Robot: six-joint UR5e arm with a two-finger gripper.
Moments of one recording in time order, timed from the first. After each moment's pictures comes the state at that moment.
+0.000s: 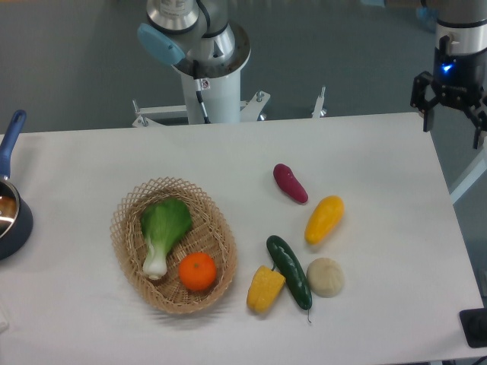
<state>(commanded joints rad) 3.01 -1.77 -1.58 -0.96 1.32 1.81</state>
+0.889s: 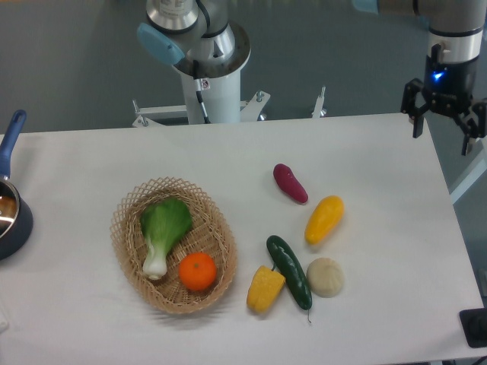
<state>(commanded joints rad) 3.00 -1.77 -1.64 -0.94 1.28 1.67</state>
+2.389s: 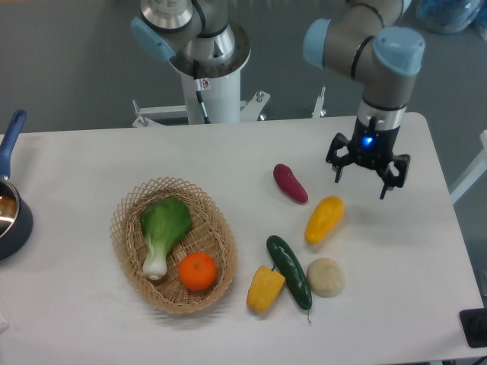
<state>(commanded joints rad) 2.81 -1.87 -1.84 -0.84 1.35 1.36</state>
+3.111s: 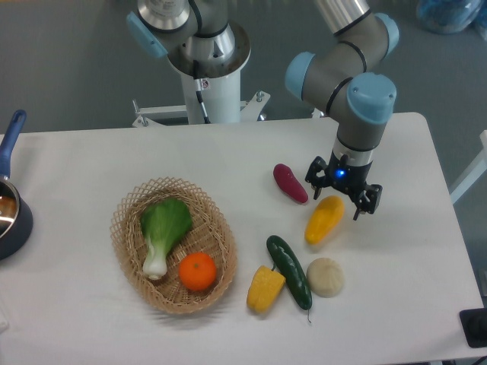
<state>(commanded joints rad) 2.75 -1.95 -1.84 -0.83 1.42 1.37</state>
